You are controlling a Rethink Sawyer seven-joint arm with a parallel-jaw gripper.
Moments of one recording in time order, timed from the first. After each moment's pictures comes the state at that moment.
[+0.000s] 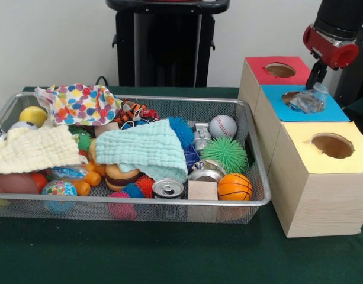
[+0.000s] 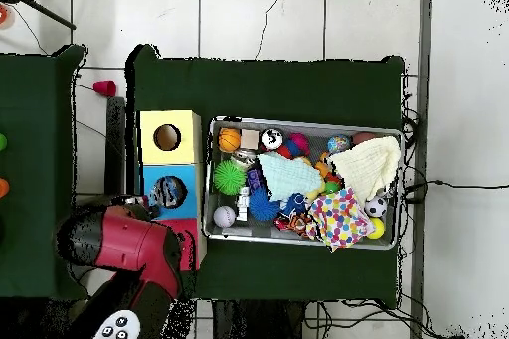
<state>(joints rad) 0.58 -0.49 -0.49 1.71 0.58 0.57 2.84</state>
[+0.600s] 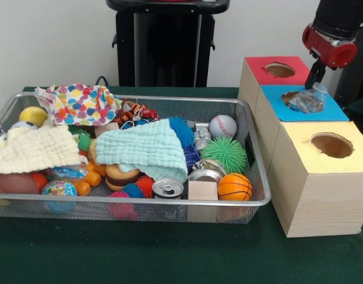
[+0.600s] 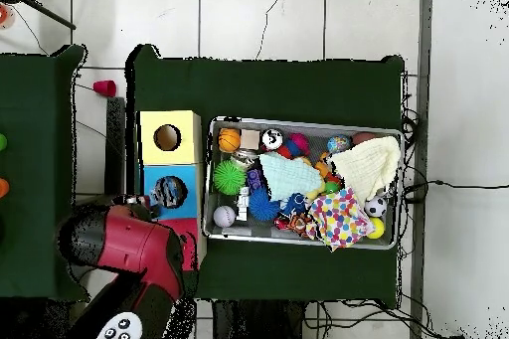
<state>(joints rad) 0.58 -0.49 -0.50 1.72 0.60 0.57 2.84</state>
